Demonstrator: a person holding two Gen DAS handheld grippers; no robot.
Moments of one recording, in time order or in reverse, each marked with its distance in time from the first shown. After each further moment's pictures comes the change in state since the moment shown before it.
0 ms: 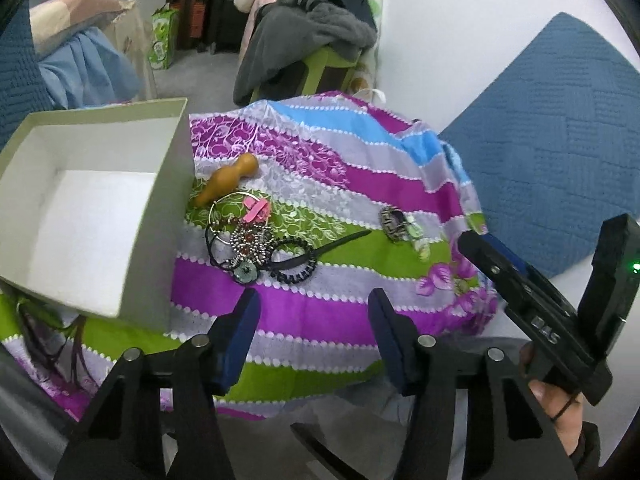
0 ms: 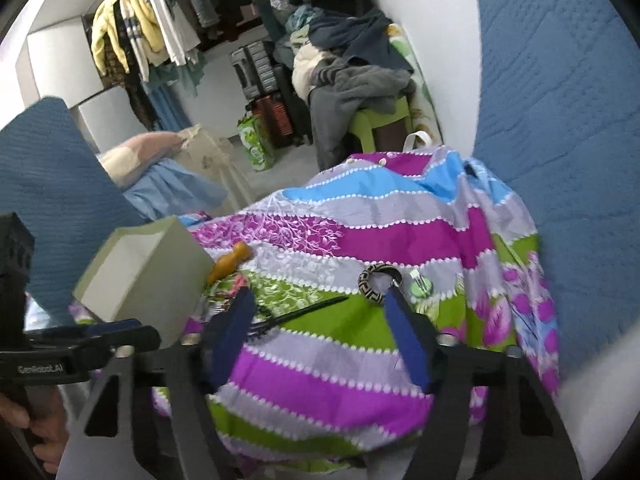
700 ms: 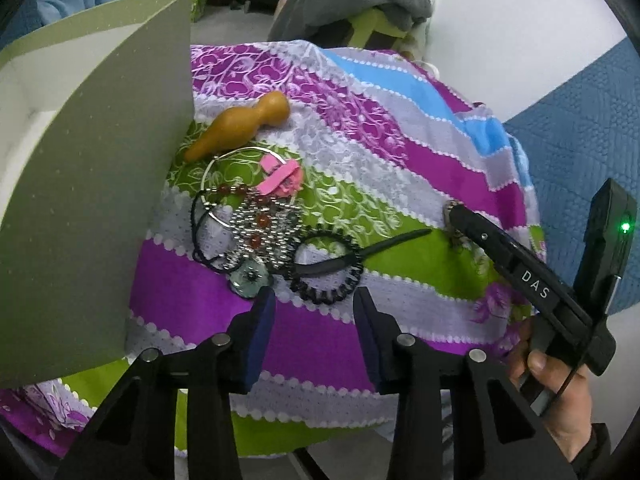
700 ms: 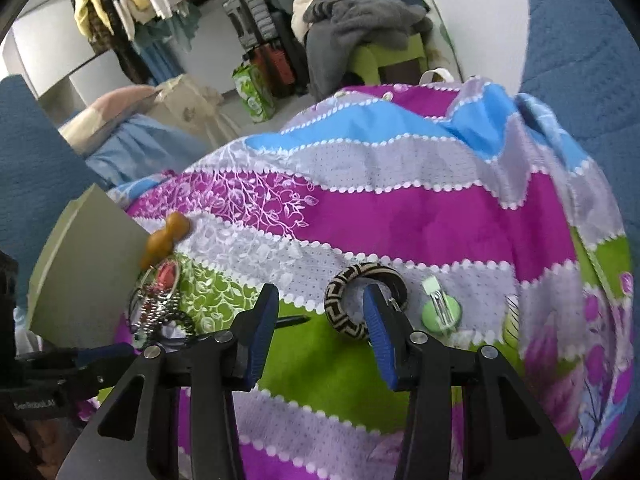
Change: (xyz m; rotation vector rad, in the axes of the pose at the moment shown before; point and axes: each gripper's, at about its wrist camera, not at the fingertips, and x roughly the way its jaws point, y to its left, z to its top) left arm 0.092 0.028 0.005 -0.138 0.093 0.053; right arm 0.121 -0.042 0.006 -0.008 0.182 0.043
